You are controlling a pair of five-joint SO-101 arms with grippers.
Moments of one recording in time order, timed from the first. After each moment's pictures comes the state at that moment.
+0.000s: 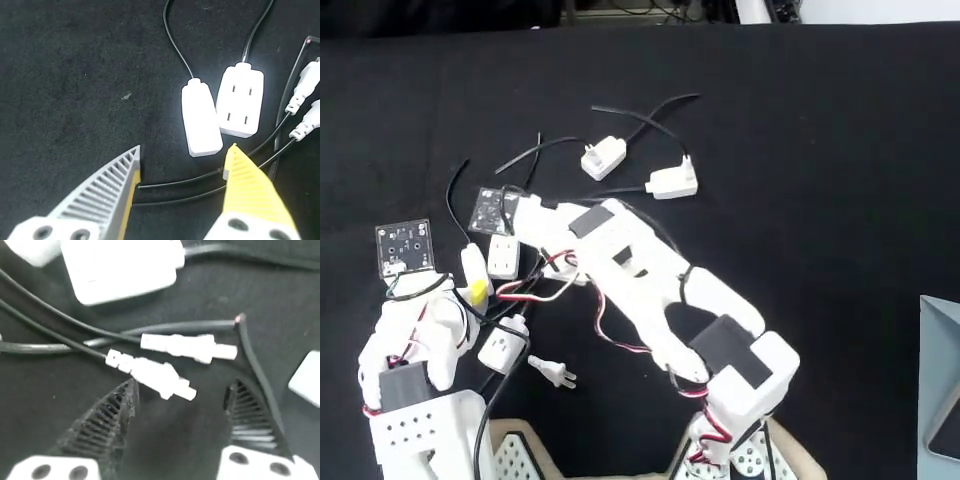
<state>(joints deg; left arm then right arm) -21.7 -88.0 82.2 61.0 -7.9 -39.6 12.0 19.4 46.1 40.3</state>
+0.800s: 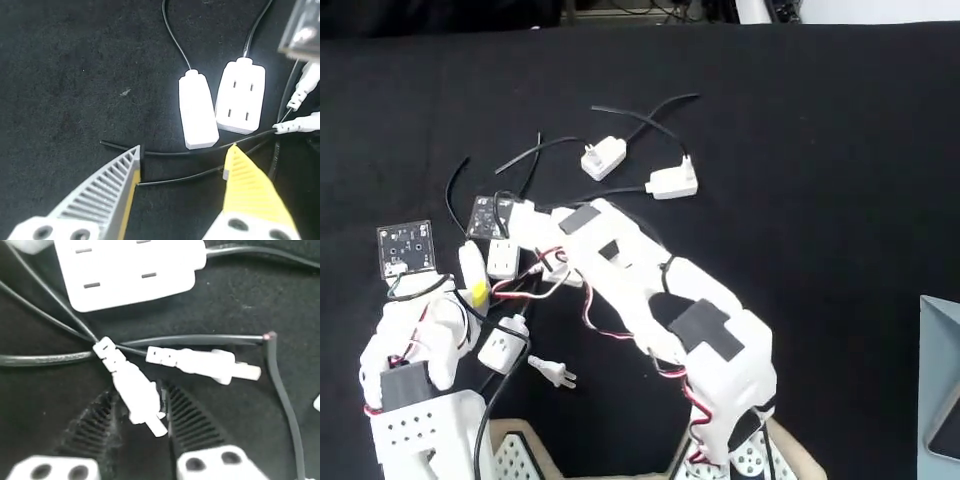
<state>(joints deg) -21.7 -88.0 82.9 61.0 -7.9 -40.0 21.2 14.1 46.1 41.5</state>
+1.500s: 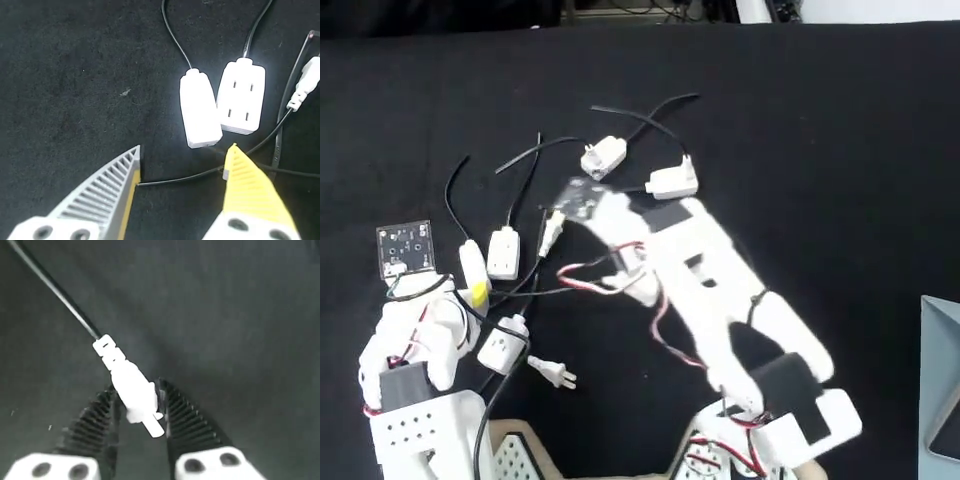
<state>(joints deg) -21.7 -88.0 82.9 61.0 -7.9 -25.6 -5.9 34.7 64.2 32.8</state>
